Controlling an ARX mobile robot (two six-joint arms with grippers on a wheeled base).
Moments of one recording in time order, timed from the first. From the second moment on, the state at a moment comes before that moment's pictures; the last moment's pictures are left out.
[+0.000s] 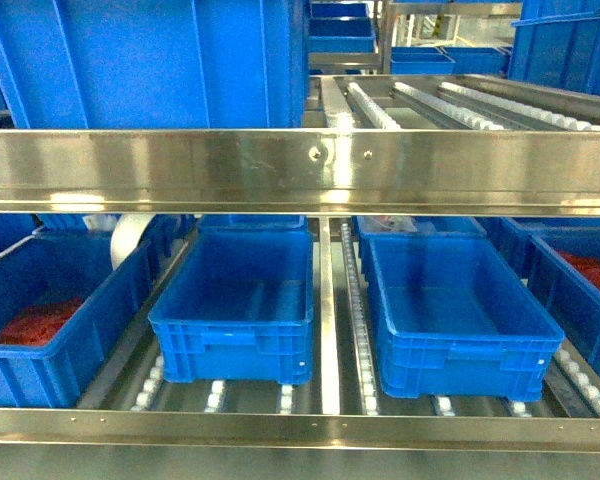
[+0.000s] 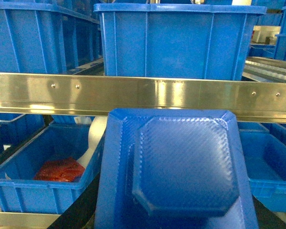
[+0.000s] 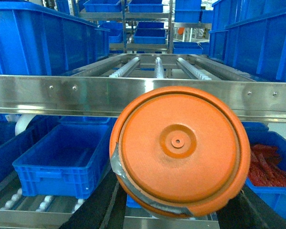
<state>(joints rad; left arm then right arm) 0.00 0.01 0.01 -0.01 0.00 0.00 0.00 0.01 0.01 -0.01 0.00 0.00</state>
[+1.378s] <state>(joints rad) 0.00 0.01 0.01 -0.01 0.00 0.00 0.00 0.01 0.01 -0.01 0.00 0.00</state>
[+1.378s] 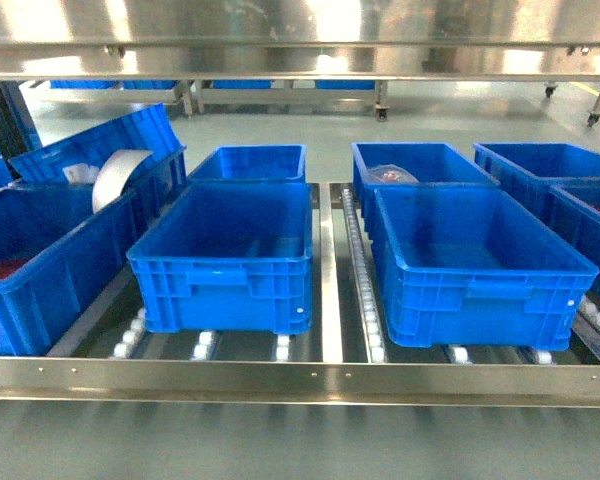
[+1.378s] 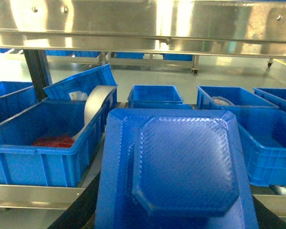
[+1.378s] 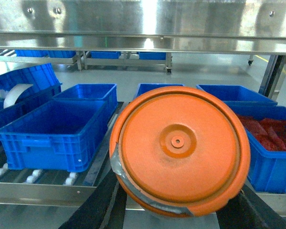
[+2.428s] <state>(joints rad) 0.00 0.01 0.01 -0.01 0.00 0.00 0.00 0.01 0.01 -0.01 0.00 0.00</state>
